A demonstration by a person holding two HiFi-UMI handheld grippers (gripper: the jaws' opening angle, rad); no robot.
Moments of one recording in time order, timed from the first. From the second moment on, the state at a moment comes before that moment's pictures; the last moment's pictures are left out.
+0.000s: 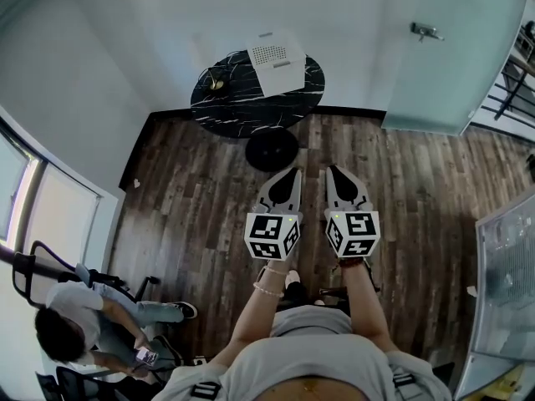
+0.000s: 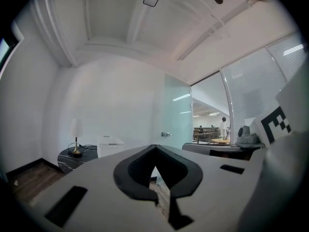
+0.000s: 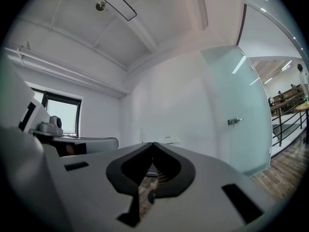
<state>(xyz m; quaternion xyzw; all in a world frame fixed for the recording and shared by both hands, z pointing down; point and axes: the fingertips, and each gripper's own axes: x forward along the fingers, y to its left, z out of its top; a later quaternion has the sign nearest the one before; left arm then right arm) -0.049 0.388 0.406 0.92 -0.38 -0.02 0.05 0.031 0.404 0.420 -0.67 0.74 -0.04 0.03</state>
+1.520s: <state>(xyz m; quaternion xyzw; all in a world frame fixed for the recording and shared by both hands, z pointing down) -0.086 0.264 0.418 0.93 -0.35 -0.02 0.08 -0.017 0.286 0.432 -0.69 0.72 -0.05 0.01</state>
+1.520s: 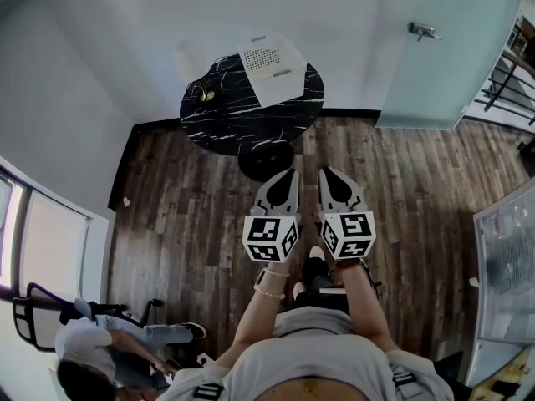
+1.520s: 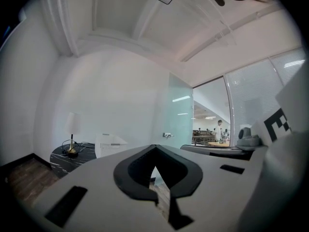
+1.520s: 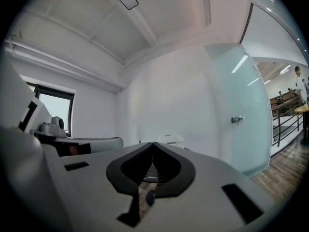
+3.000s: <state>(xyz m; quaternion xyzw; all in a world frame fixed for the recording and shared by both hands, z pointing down) 0.020 0.099 0.415 0.91 -0.41 0.00 0.07 0.083 0.103 0.426 -0.63 0.78 -0.05 0.02</state>
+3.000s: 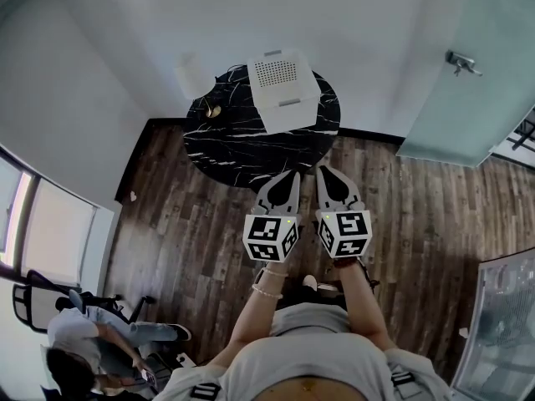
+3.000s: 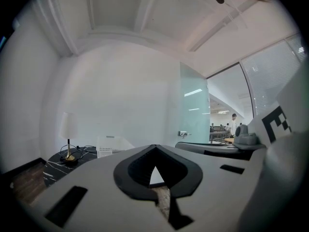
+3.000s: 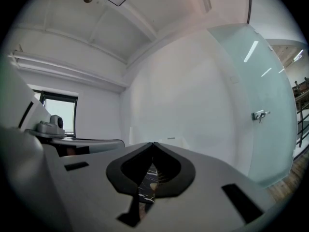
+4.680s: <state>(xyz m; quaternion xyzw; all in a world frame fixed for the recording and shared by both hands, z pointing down) 0.013 -0.099 0.415 0.94 -0.33 0.01 0.07 0.070 -0.085 0.431 -0.69 0.72 -0.05 0.01</state>
